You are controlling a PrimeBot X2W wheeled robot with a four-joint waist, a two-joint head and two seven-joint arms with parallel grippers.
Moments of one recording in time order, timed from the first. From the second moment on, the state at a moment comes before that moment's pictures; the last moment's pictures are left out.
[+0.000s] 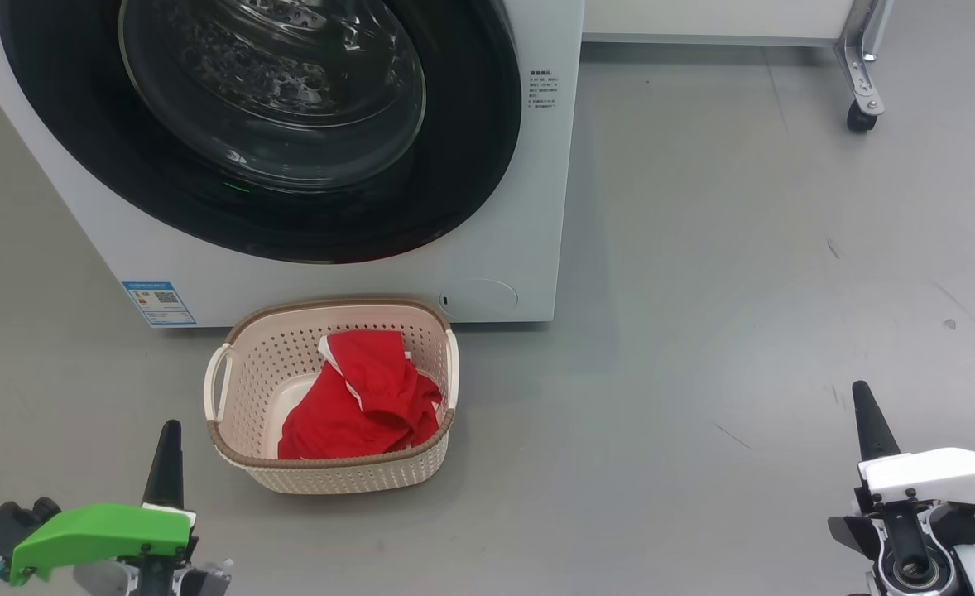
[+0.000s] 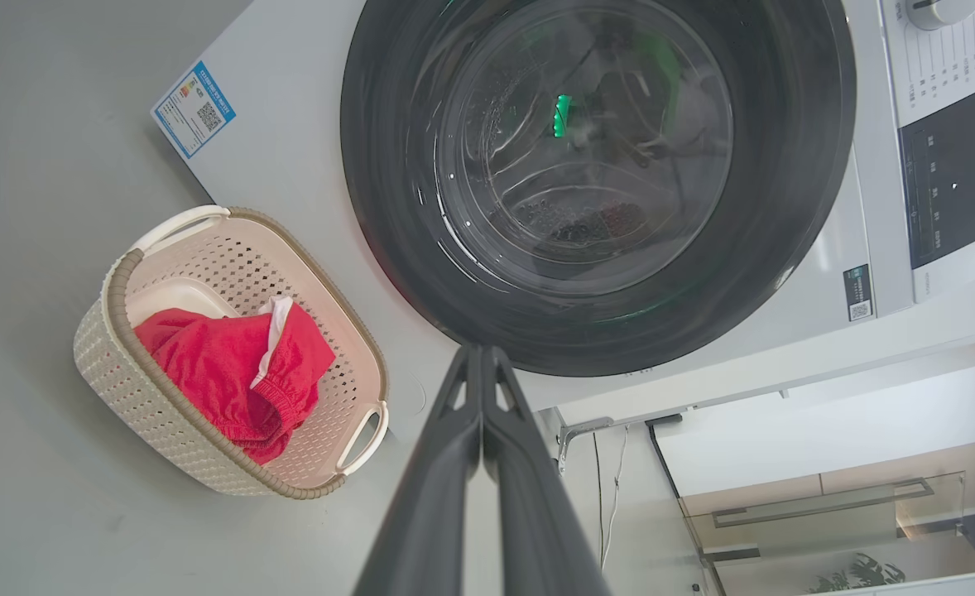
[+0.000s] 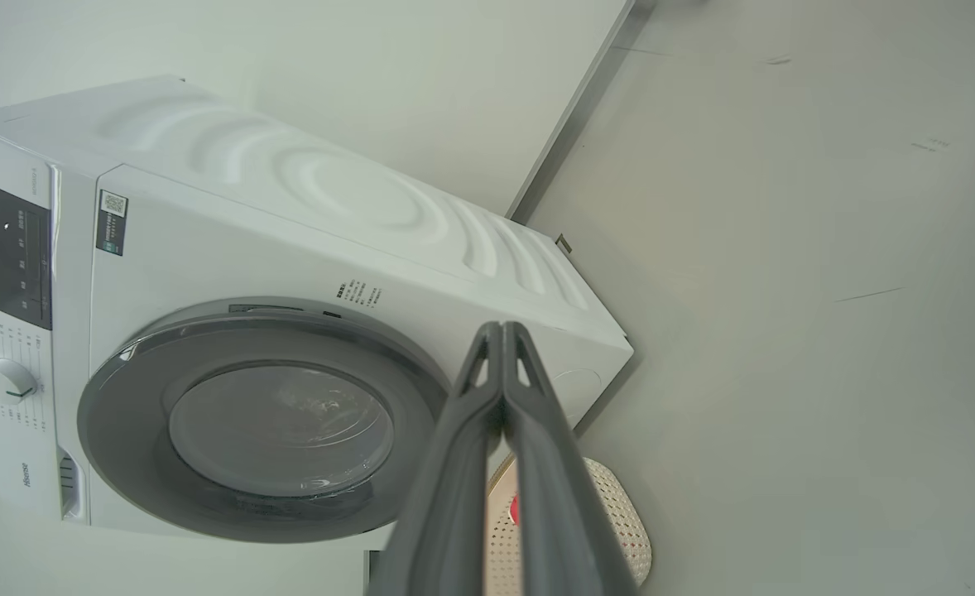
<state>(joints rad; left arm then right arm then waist) -0.08 0.02 0.04 0.30 -1.26 -0.10 0.01 -0.05 -0.07 -0.03 0.26 1.26 0.11 -0.01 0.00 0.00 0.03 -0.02</state>
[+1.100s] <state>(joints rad) -0.08 0.02 0.09 0.28 -1.60 -0.12 0.11 -0.06 -0.06 -0.11 0.27 1.62 0.12 0.09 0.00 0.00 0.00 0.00</state>
